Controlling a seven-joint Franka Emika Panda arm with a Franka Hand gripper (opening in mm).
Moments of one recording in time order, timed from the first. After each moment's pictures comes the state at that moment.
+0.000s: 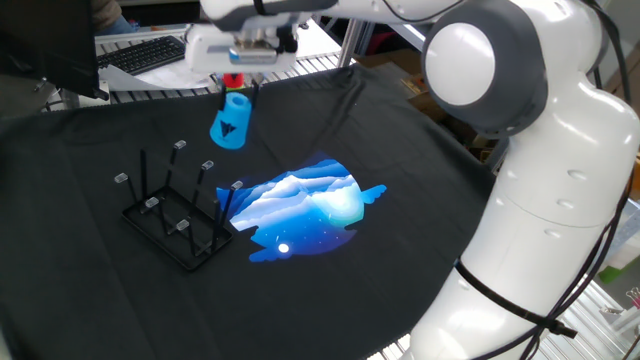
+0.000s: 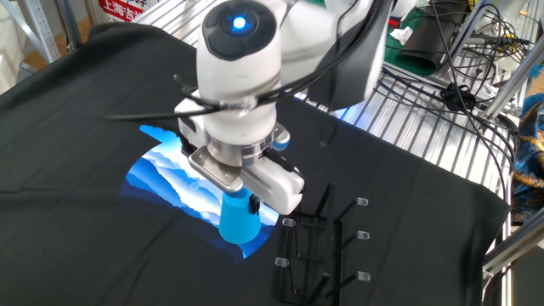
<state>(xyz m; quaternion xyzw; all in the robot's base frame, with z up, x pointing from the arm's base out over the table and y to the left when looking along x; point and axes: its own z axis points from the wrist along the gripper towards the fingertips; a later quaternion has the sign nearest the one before) 0.602 0.048 0.280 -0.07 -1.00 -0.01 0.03</state>
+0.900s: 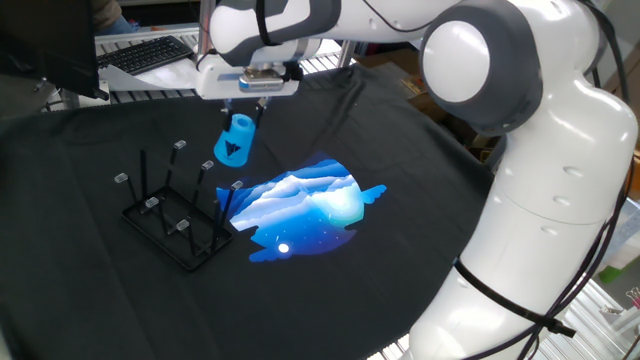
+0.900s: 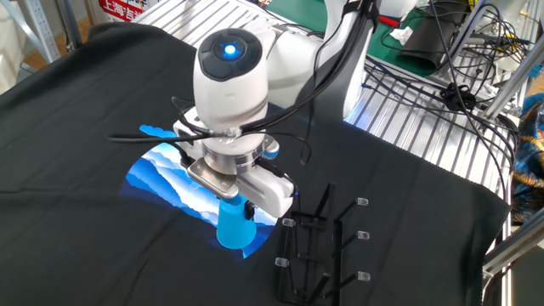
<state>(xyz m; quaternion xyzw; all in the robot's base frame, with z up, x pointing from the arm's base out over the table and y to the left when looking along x) 0.592 0.035 0.229 -0.04 -1.00 -0.02 0.01</state>
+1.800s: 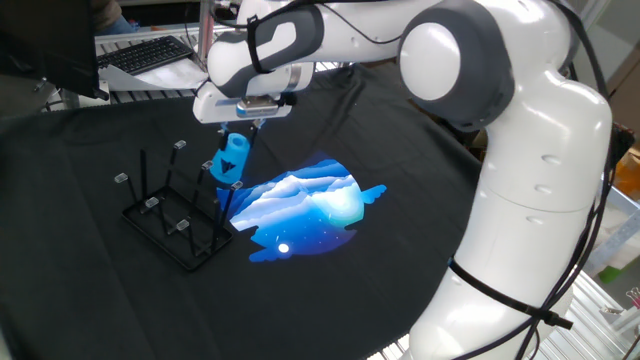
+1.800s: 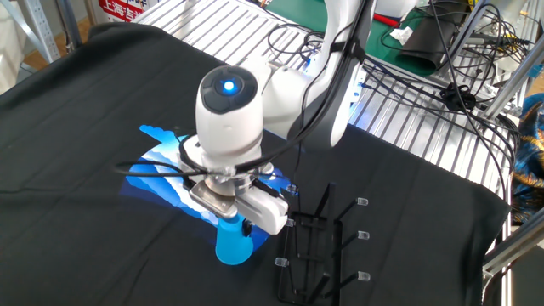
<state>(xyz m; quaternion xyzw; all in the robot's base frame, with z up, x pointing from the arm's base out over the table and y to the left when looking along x) 0.596 0.037 0.176 -0.03 -1.00 -0.03 0.00</state>
